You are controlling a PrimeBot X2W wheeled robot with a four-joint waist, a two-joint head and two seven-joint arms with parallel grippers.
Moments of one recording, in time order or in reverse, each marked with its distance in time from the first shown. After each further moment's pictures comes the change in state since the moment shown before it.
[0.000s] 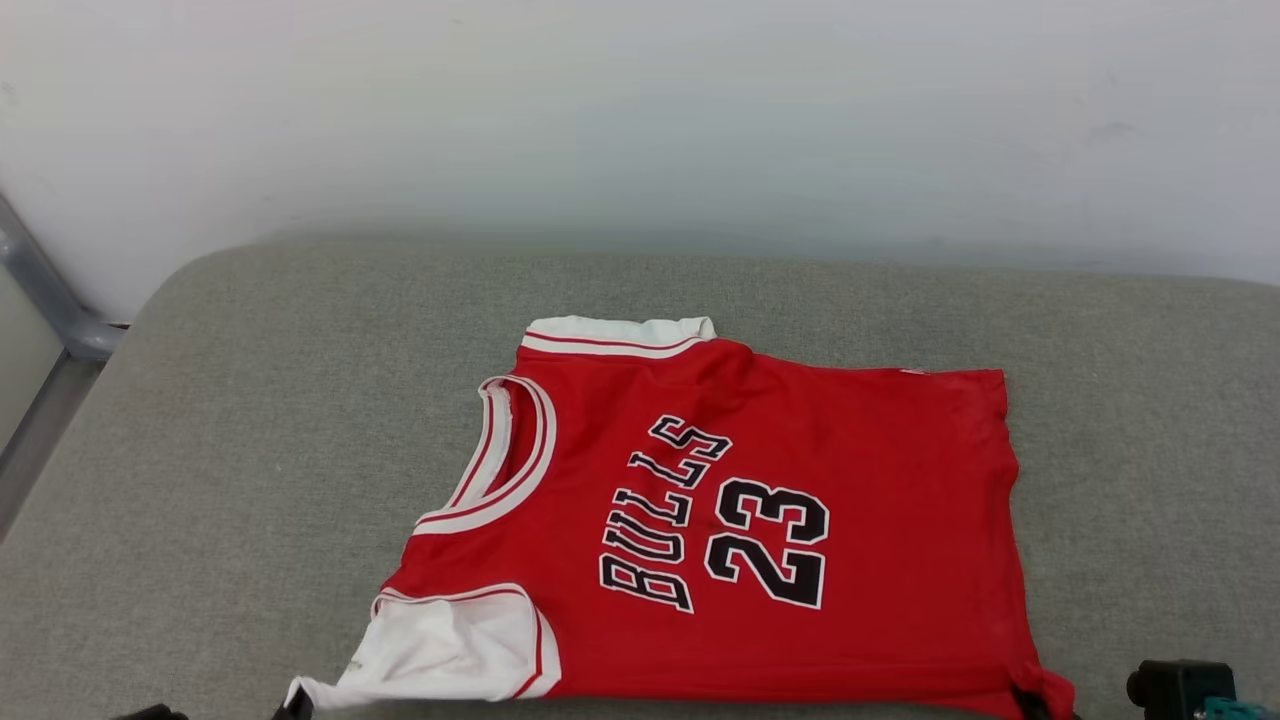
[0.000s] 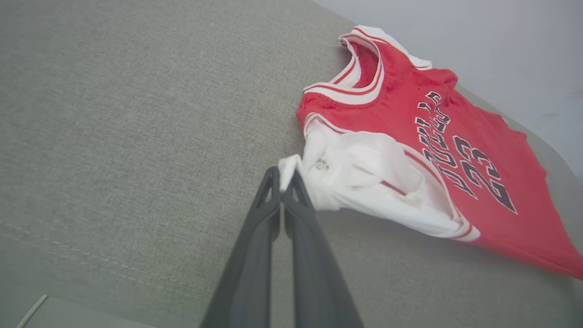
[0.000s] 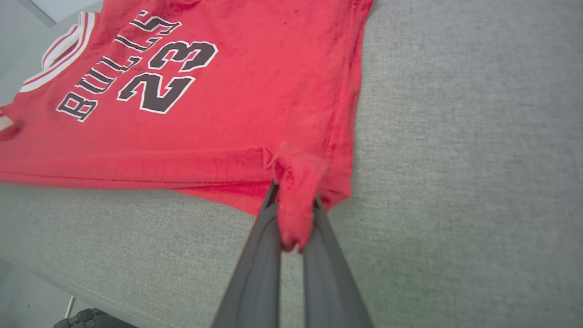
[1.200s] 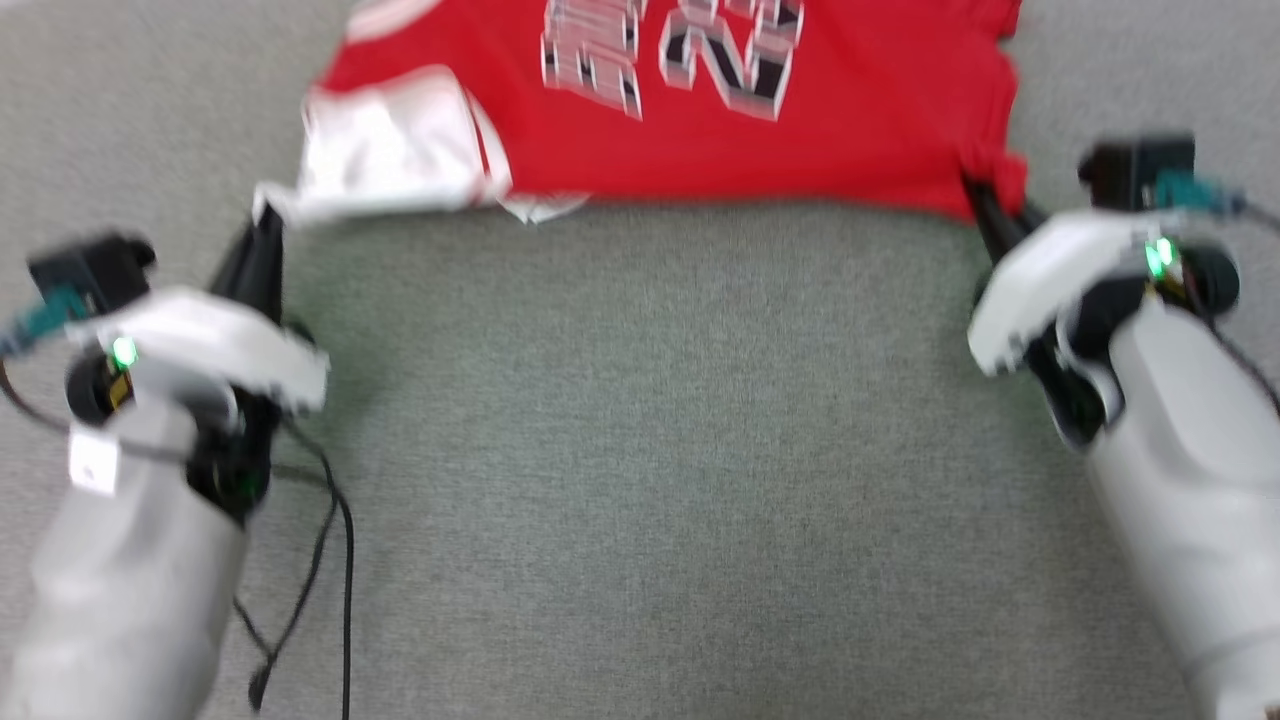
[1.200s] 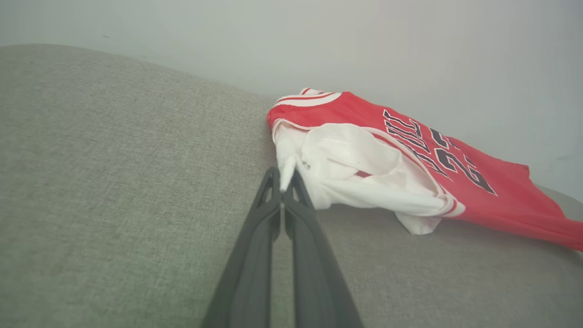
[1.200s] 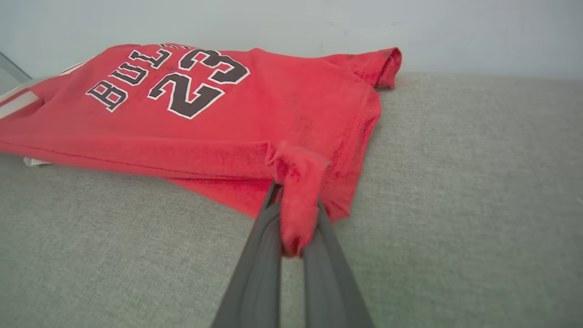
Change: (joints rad) left arm -1.039 -0.097 -0.110 0.831 0.040 -0.375 -0.228; right arm -1.069 -0.006 0.258 0.751 0.020 0.000 -0.275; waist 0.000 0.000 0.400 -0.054
